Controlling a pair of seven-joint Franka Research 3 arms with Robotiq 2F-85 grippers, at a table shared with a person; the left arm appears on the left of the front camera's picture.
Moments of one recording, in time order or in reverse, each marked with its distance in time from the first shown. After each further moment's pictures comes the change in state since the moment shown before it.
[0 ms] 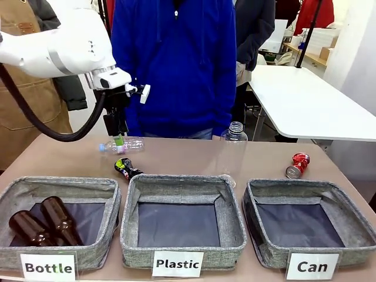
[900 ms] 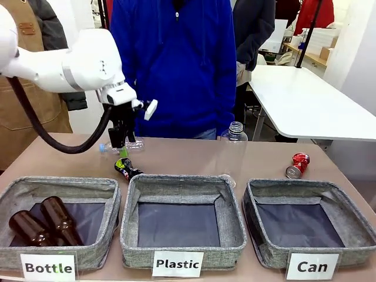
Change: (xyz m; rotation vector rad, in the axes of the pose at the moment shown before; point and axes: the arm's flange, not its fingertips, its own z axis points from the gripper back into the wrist) left arm 0.009 0.007 -0.053 -0.037 0.019 -0.190; right arm -0.001 -0.002 -0.003 0.005 0.005 -0.003
